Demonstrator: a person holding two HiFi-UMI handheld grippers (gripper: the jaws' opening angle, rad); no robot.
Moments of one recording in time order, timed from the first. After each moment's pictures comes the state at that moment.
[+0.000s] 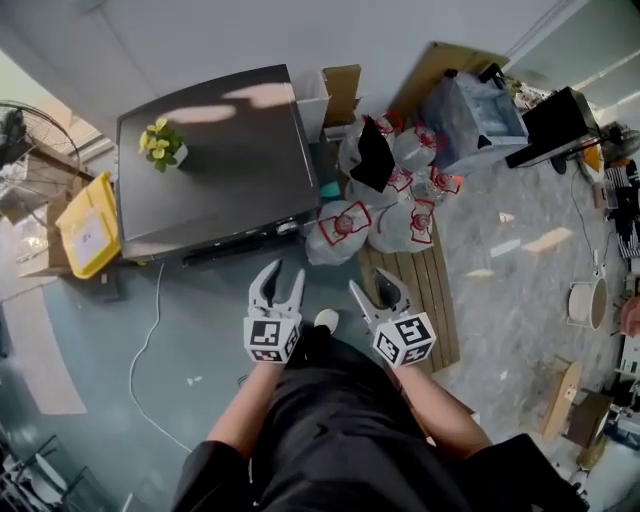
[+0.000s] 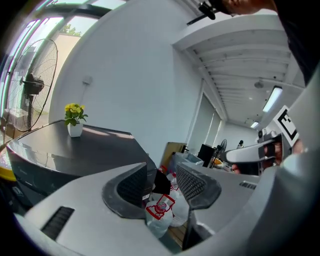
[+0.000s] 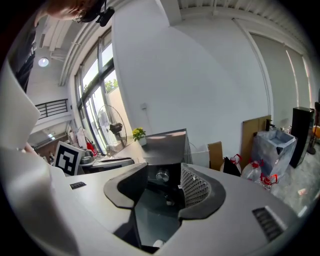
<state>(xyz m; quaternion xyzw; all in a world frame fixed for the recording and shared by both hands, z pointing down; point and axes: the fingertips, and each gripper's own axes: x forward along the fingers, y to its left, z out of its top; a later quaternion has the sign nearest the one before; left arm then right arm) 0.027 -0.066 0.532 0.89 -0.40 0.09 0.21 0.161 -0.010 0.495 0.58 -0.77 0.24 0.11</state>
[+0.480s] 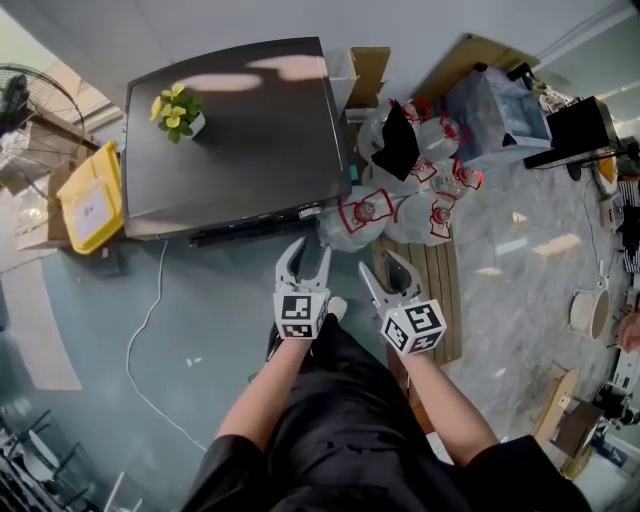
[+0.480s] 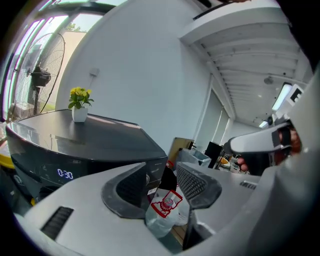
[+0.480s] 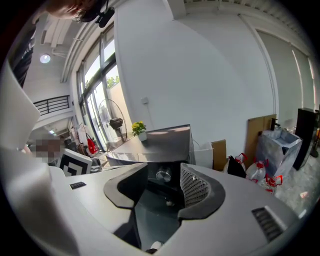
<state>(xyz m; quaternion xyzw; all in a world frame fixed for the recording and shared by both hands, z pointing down) 0.039 -0.089 0.599 0.87 -0.43 0.10 0.23 0.137 -0.044 0.534 0.57 -0.78 0.24 0.13</state>
